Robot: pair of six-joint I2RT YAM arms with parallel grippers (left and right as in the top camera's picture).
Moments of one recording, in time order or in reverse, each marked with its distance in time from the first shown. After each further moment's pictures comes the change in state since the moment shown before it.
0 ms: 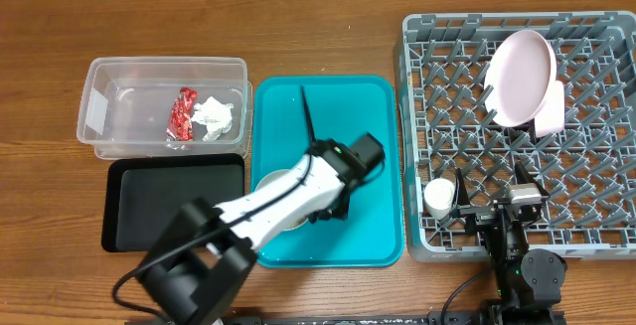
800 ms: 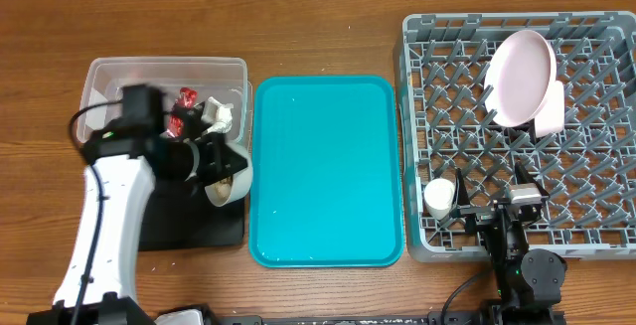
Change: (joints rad) left arm 0.957 -0.397 -0.154 0.000 0.903 0.565; right arm 0.000 0.000 0.000 0.000 0.000 0.000
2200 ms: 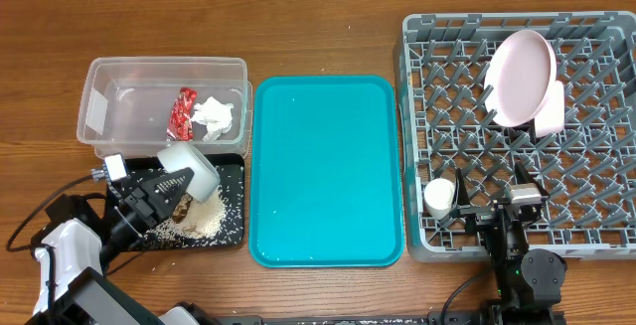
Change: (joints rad) left arm 0.607 0.009 -0.391 0.087 0.789 0.652; right arm 0.000 0.000 0.000 0.000 0.000 0.000
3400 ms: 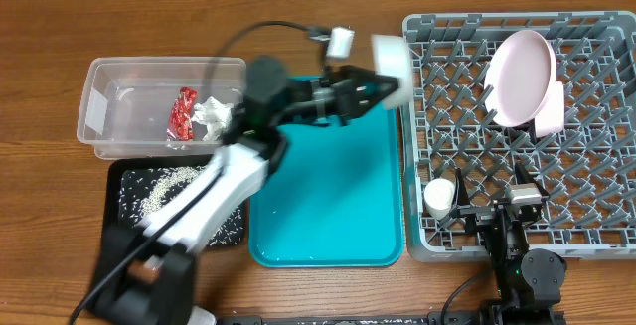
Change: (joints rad) left arm -1.253 0.266 0.400 1.675 -0.610 -1.487; right arm 0.000 0.000 0.000 0.000 0.000 0.000
